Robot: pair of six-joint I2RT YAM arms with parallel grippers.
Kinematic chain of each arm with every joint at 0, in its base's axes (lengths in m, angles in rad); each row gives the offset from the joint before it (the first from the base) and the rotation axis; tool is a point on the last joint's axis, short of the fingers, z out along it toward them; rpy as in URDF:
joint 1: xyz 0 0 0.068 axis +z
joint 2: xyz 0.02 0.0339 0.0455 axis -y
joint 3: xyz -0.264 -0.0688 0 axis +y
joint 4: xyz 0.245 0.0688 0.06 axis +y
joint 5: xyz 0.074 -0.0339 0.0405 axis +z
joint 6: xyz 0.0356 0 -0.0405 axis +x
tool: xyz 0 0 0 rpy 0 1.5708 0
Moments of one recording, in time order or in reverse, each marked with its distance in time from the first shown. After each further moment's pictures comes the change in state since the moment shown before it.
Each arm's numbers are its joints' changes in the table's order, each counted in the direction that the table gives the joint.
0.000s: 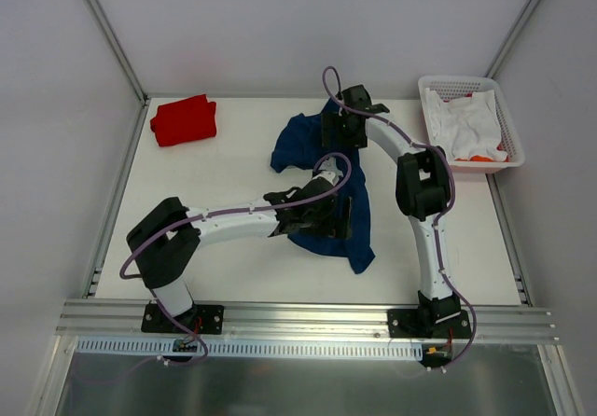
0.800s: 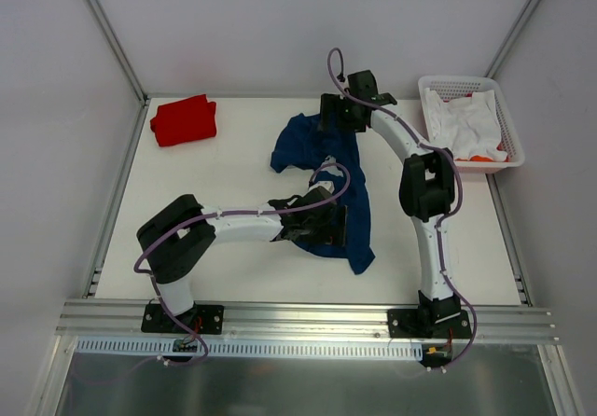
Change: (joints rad) left arm 0.000 -0.085 0.076 -0.057 -0.005 -0.051; right arm -0.017 0.047 -0.092 -0.015 0.087 -0.008
